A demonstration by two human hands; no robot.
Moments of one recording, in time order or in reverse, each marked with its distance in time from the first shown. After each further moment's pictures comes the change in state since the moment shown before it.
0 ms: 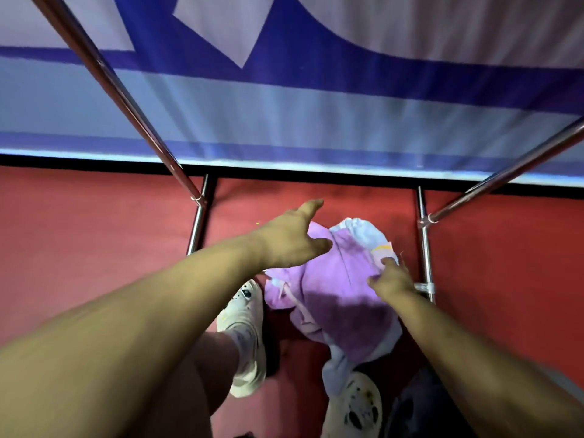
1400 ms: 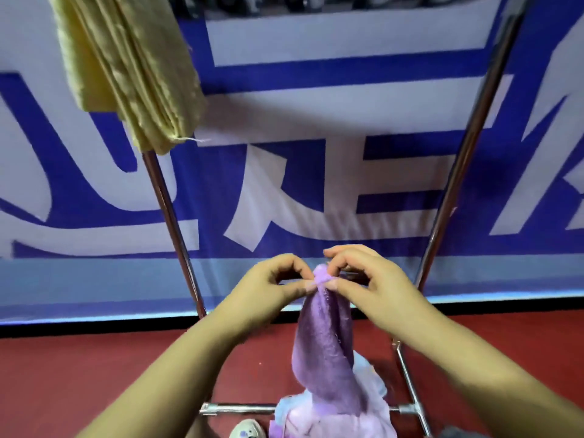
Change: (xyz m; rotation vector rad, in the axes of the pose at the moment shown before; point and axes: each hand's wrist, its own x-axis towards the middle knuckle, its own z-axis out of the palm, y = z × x) left_hand -0.202 0.112 -0.065 -0.418 0.354 0.582; right_hand -0.315 -0.082 -0.236 0.479 0.367 -1.171
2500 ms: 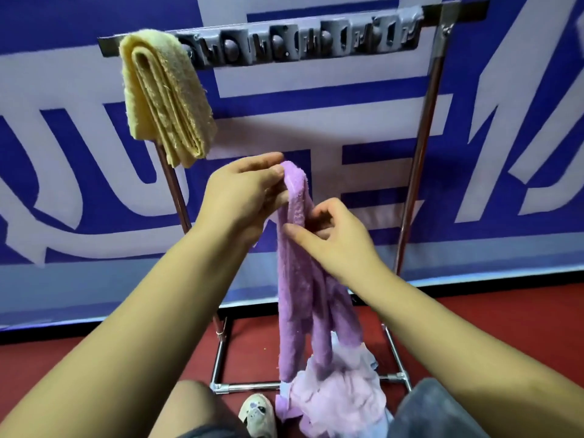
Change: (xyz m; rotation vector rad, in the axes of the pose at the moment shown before) left_hand -0.055 0.166 -0.005 -0.477 0.442 0.036; right_hand -0.025 -0.107 0.001 0.089 0.315 0.135
